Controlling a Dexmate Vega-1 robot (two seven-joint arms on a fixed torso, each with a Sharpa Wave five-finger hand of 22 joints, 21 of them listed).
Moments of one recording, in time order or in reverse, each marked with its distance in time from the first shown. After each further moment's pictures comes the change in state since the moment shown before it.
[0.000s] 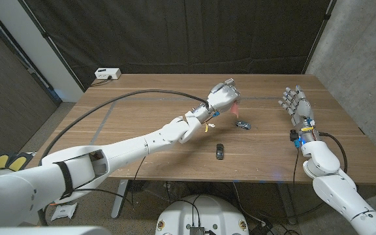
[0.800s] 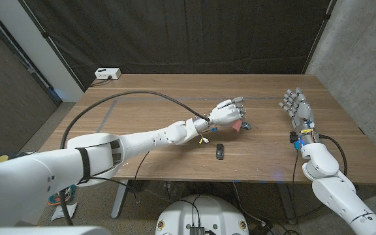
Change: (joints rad) left arm -0.149 -0.129 0.215 0.392 0.124 -0.141 0.365; left_hand -0.002 0.000 -0.002 -0.002 0.007 0.004 -0.004 0.007 -0.003 0.000 0.000 0.000 0.000 0.004 -0.004 0.014 0.002 0.017 -0.006 -0.016 0.000; right arm -0.017 0.011 0.001 -0.004 -0.008 -0.005 -0.028; right_hand 0.000 0.000 0.003 0.003 0.000 0.000 0.000 0.000 0.000 0.000 0.000 0.000 0.000 0.000 0.000 0.000 0.000 0.000 0.000 0.000 0.000
